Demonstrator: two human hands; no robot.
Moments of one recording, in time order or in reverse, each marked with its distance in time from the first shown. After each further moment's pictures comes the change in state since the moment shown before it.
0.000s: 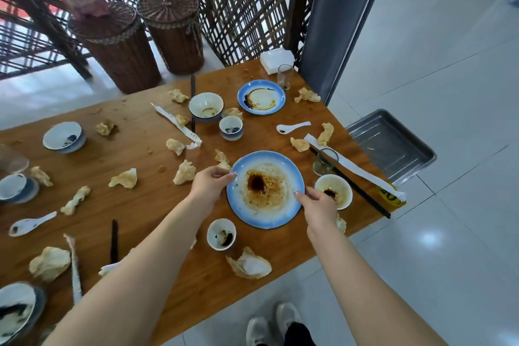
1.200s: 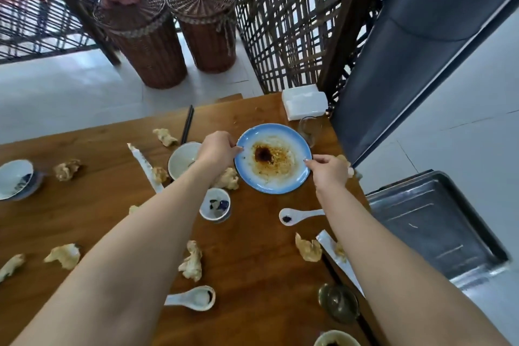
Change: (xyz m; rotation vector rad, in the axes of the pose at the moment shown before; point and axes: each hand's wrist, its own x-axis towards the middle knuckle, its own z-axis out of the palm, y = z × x) left_hand 0.242 0.177 0.053 0.611 0.217 0.068; right_hand 0.284 -0.190 0.116 -0.318 -0.043 -0.192
